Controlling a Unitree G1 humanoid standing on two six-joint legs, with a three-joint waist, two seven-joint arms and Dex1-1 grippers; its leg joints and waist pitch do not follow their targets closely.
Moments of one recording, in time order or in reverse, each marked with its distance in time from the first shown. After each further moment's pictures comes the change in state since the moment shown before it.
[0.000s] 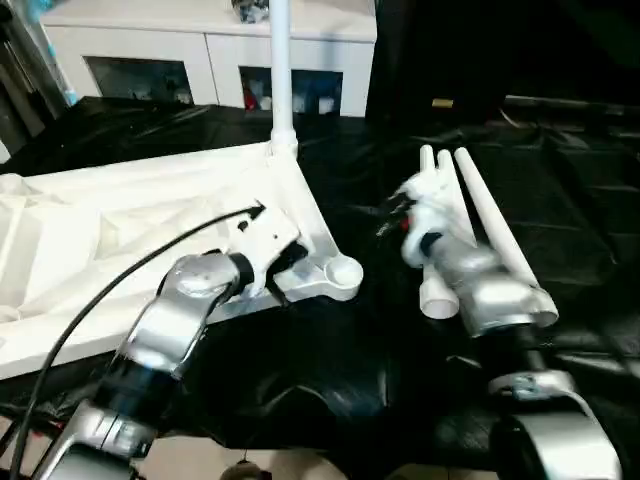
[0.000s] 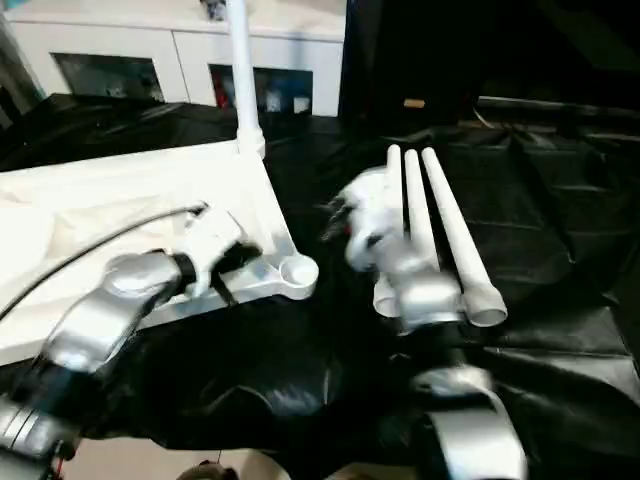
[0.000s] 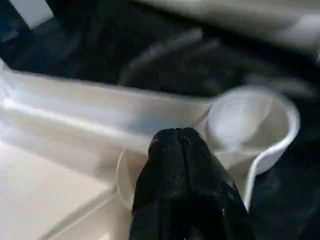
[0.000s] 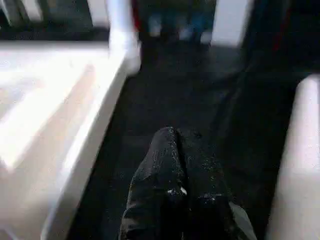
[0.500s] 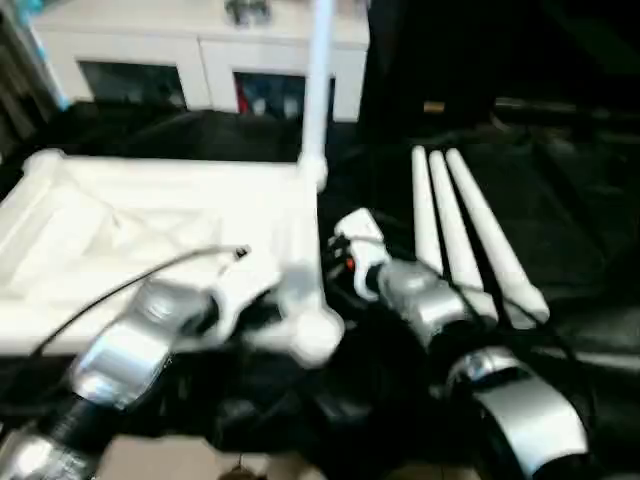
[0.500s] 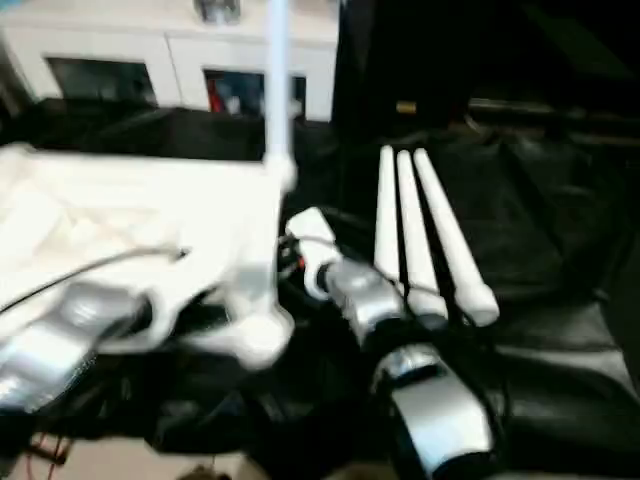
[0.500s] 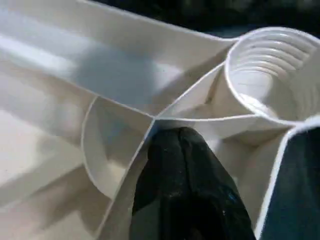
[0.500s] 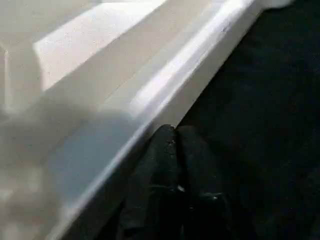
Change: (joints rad) left arm -0.011 0.100 -0.120 -0.036 0.022 0.270 -0.184; right arm -0.151 0.102 0.192 0.627 -0.098 -0.295 0.159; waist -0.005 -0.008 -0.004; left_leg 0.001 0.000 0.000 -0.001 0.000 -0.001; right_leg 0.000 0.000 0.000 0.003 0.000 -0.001
